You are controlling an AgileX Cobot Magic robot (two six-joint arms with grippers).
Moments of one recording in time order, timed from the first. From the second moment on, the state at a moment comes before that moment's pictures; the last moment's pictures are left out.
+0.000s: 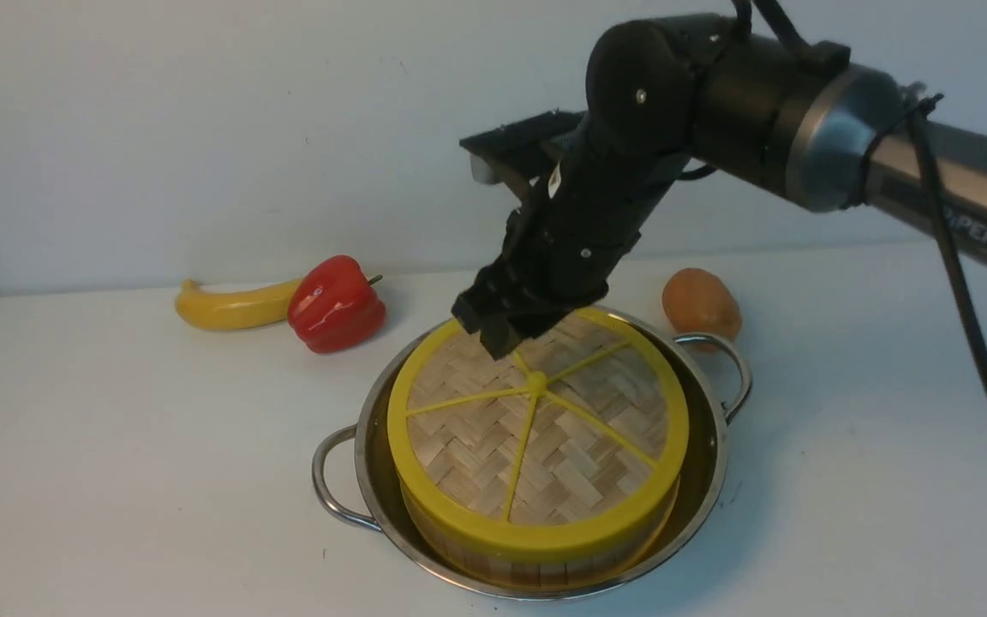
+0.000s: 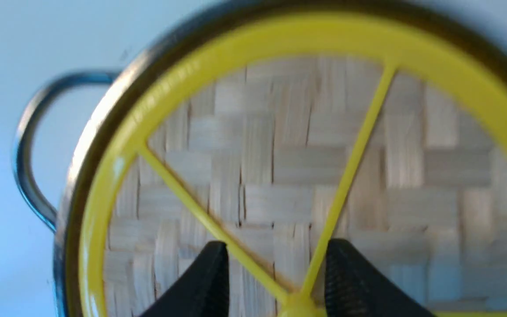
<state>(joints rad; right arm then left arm) 0.62 2.12 -2.02 0.23 1.23 -0.14 -0.36 0.15 -0.43 0.14 0.69 -0.07</state>
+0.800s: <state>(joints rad) 0.51 1.46 -1.85 -0.03 1.23 -0.03 -0.36 0.15 -0.43 0.14 0.68 -0.07</state>
